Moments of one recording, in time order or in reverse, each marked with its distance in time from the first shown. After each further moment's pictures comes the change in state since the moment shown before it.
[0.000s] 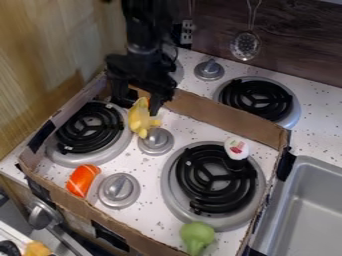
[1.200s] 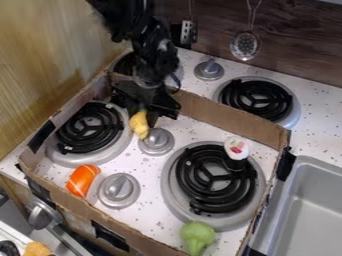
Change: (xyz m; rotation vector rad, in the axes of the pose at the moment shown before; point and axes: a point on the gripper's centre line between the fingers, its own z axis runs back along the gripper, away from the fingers) arm -0.002 -0.012 -0.041 0.050 -0.069 0.071
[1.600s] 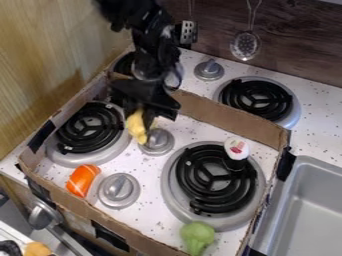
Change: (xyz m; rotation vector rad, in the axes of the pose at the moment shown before) arm -0.005 0.004 0.034 0.029 0.048 -0.003
